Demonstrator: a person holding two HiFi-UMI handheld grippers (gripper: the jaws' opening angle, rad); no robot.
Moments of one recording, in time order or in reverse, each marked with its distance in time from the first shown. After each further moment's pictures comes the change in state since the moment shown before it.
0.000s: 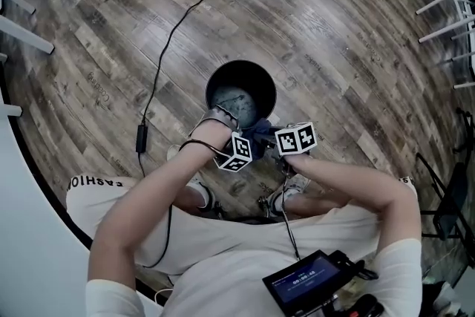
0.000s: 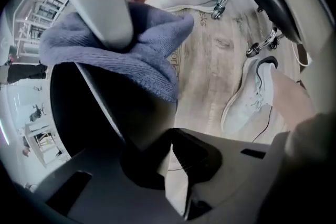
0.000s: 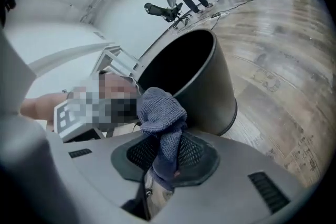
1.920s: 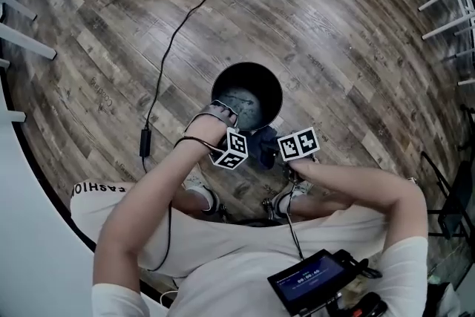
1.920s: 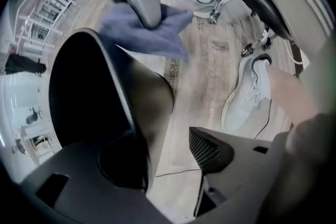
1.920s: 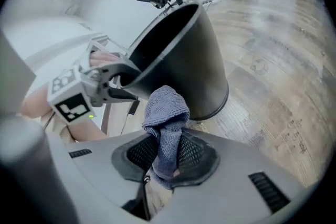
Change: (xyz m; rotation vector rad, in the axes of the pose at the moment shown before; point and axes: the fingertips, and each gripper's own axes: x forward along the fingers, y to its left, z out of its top) left arm 0.001 0.002 -0.017 0.009 -0.073 -0.032; right arm -0.004 -0.016 -0.033 0.050 0.131 -0.080
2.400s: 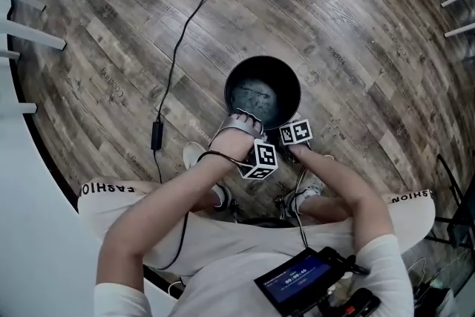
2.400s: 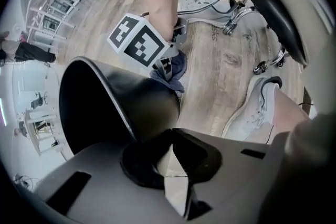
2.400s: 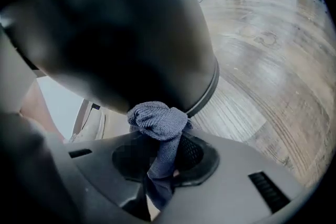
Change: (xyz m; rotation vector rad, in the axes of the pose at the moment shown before) left arm -0.015 0.019 0.038 -0.120 0.012 0.057; right arm 0.128 -0.128 -0.012 -0.042 -0.012 -0.126
